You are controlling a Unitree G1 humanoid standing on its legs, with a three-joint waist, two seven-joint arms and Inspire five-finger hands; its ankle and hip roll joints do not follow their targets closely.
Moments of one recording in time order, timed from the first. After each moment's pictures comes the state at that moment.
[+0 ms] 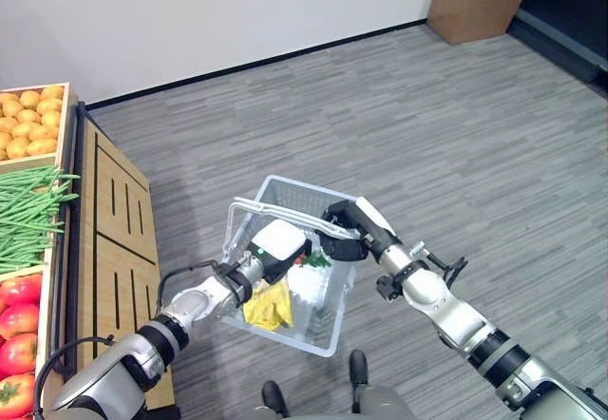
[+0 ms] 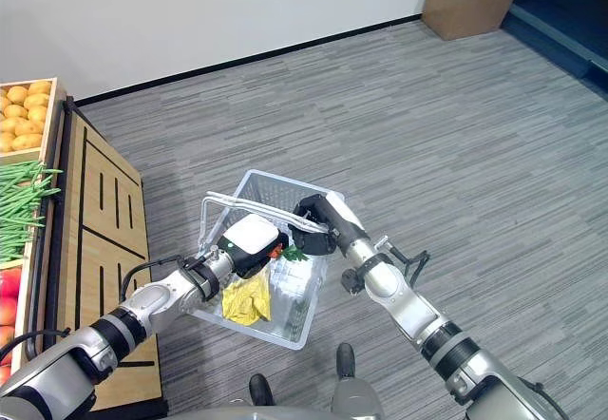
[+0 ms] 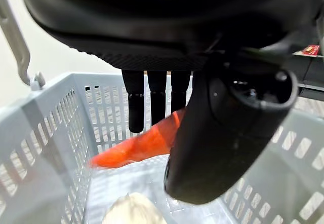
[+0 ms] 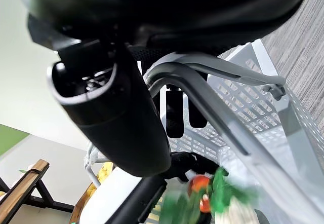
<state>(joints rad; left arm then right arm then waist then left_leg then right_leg) -0.44 0.58 -0.79 0.48 0.91 -0.17 0.24 -0.30 -0.55 0.60 0.17 0.09 -0.10 -0.11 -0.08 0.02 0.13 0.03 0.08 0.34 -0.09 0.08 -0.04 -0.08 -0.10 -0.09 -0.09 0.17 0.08</state>
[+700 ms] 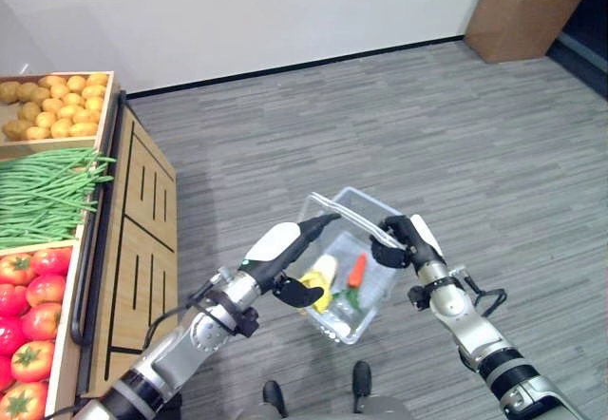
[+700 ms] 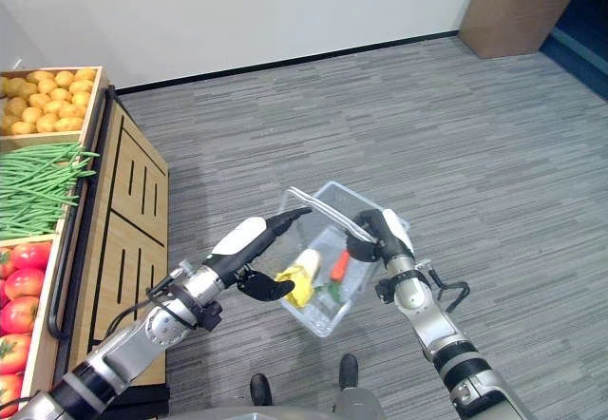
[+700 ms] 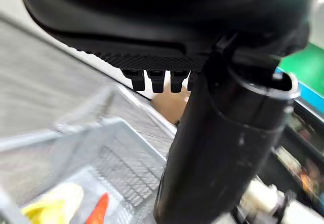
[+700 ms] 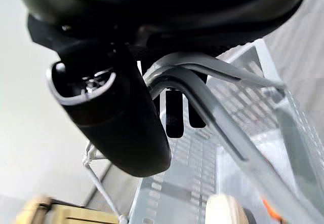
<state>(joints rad) 0.04 0.61 -0.46 -0.03 0.05 -0.26 0.04 -0.18 -0.47 0.34 0.57 -0.08 -0.09 -0.23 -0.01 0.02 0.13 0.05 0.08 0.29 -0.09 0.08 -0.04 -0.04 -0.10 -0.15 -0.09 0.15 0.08</state>
